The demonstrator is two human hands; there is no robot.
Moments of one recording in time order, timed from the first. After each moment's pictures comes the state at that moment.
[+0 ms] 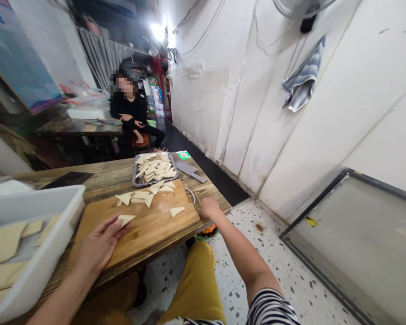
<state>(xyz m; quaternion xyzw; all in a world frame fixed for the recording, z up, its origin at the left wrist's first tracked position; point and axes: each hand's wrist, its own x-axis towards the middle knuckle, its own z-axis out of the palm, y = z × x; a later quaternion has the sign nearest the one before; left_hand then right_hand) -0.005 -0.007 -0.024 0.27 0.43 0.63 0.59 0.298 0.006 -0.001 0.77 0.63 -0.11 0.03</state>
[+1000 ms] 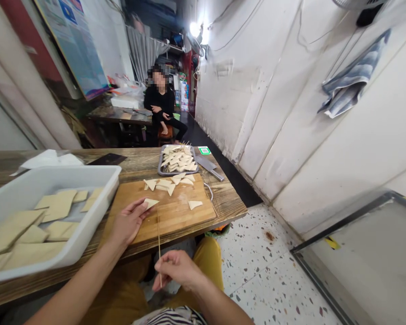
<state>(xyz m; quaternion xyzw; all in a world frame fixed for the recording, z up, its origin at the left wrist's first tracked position) -0.005 -0.005 -0.030 0.28 0.38 0.66 0.58 0.155 -0.129 -0.051 0.41 0.40 -0.75 -0.32</state>
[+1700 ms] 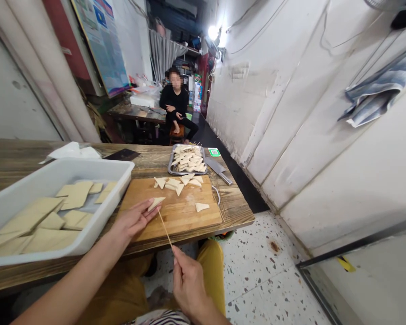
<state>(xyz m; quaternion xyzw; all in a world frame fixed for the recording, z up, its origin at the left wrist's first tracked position) -0.012 -0.003 -0.005 0.12 0.46 0.59 0.66 0.171 -0.155 -0.029 0.50 0.69 -0.32 -0.42</state>
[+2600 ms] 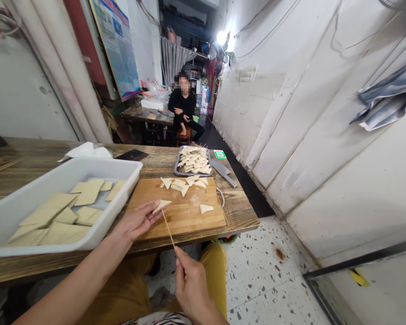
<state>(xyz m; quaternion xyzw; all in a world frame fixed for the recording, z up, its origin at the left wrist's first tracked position) -0.008 -0.020 0.013 0.13 0.46 0.57 0.67 0.171 -0.150 -0.028 0.49 0.69 -0.33 -0.42</state>
